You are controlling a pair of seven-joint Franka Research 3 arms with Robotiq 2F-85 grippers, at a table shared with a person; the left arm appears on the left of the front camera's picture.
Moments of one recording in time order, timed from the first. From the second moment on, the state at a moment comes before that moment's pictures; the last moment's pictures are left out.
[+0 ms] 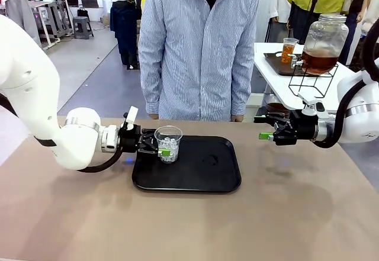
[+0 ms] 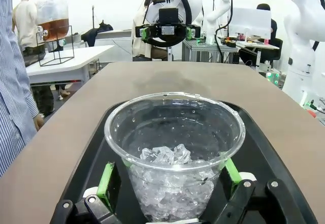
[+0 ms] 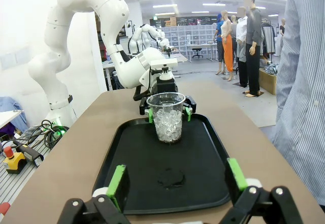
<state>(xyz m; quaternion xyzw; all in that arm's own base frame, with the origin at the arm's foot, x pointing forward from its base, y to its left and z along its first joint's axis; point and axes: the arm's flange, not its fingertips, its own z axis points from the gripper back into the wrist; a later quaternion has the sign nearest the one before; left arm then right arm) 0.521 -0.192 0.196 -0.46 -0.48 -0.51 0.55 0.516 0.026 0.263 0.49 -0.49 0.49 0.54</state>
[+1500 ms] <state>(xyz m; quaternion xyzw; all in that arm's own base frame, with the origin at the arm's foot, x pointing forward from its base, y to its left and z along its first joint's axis) 0.529 -0.231 0.295 -0.45 -0.52 -0.51 0.52 0.516 0.026 0.262 0.49 -0.49 0.49 0.54</state>
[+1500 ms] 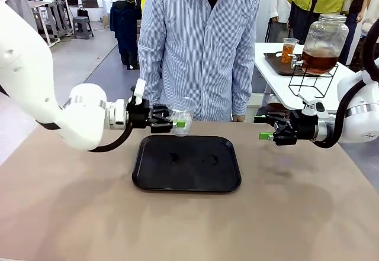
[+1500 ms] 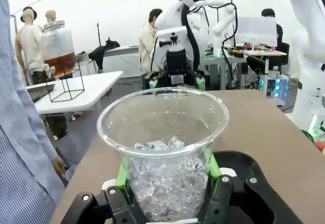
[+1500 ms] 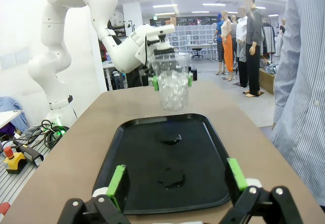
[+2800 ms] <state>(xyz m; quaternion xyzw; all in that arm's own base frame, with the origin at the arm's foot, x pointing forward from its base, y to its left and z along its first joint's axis) 0.544 -0.246 0.327 -0.44 -0.52 -0.51 0.52 0.516 0.026 0.262 0.49 -0.49 0.49 0.54</state>
